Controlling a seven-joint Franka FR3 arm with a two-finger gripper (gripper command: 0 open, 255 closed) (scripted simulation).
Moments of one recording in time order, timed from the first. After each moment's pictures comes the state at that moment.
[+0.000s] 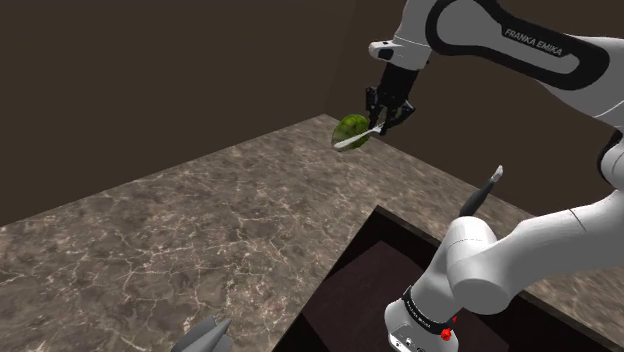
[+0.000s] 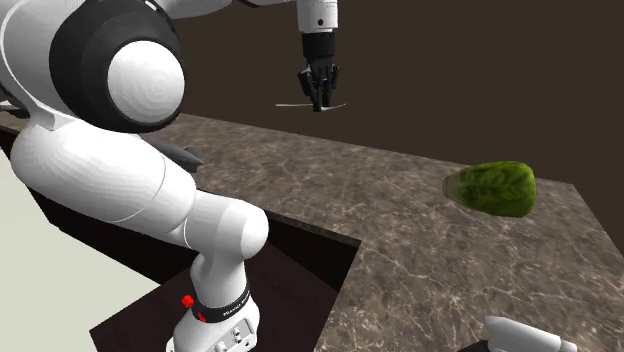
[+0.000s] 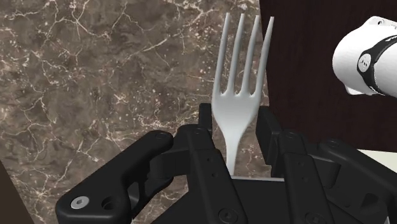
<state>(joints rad) 0.40 -0.61 -0.22 -2.08 -0.20 1.48 -1.41</state>
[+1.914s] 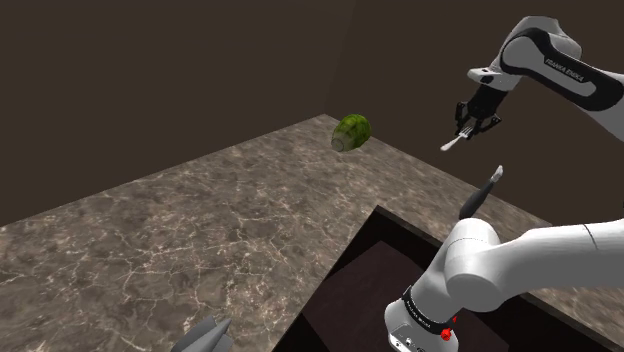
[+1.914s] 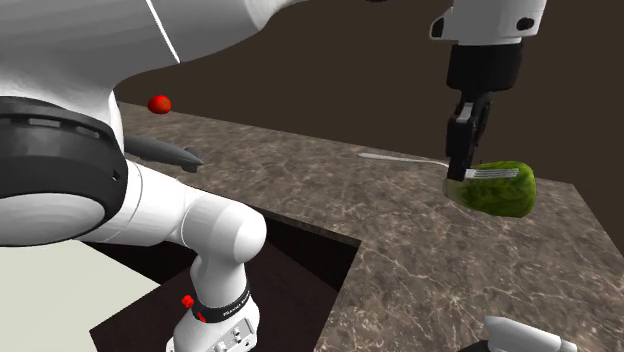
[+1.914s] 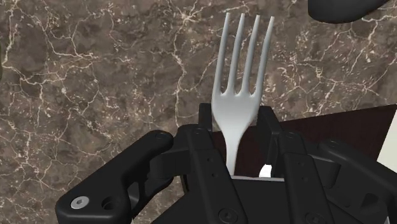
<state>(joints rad) 0.28 -0.76 -0.79 -1.93 -0.58 1.42 -2.08</state>
